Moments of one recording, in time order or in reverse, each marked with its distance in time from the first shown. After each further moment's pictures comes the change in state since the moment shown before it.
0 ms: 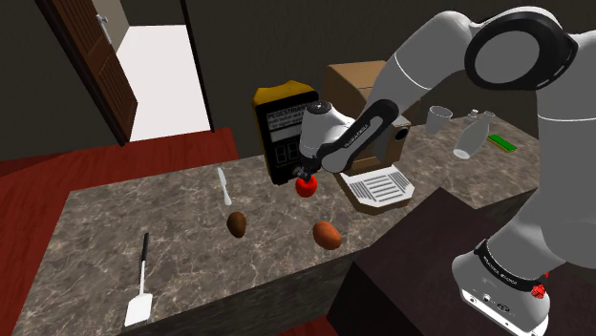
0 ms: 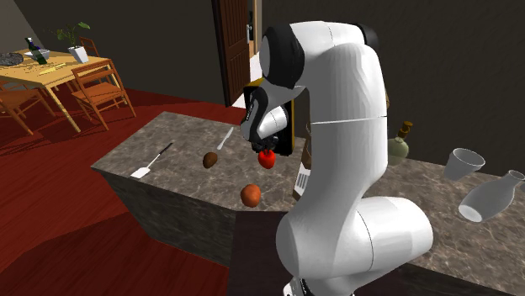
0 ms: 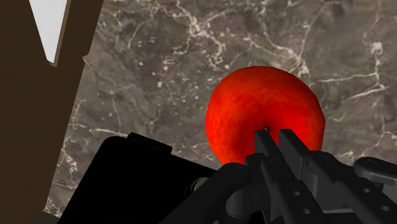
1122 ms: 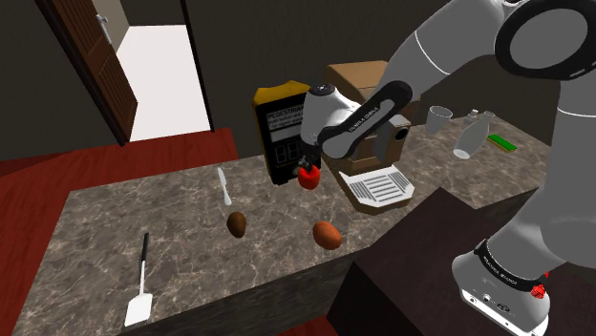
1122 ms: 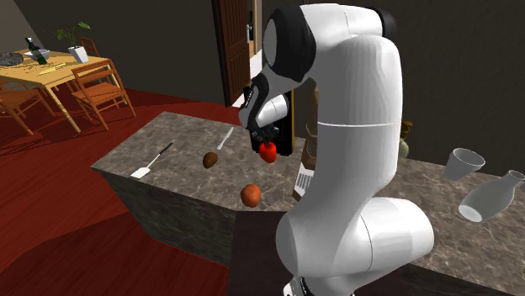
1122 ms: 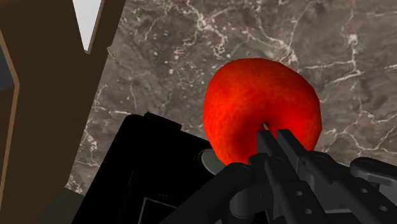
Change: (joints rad) arm -0.028 -0.120 0.035 -0.029 0.038 -0.091 -0.041
